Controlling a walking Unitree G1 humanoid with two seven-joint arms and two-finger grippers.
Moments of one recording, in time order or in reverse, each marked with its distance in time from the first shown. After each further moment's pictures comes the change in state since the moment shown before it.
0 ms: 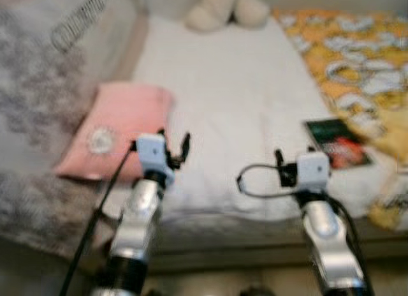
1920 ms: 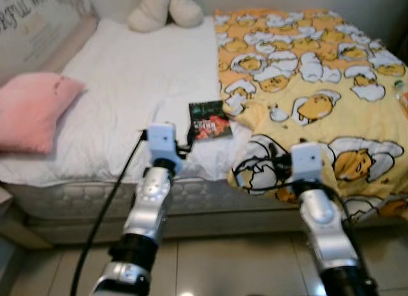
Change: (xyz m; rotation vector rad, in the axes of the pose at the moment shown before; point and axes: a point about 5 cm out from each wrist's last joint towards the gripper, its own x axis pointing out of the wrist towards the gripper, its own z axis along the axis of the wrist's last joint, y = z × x) left arm 0.025 0.009 0.001 0.010 0.039 0.125; right arm 0.017 0.019 0.000 0.024 -0.004 0.118
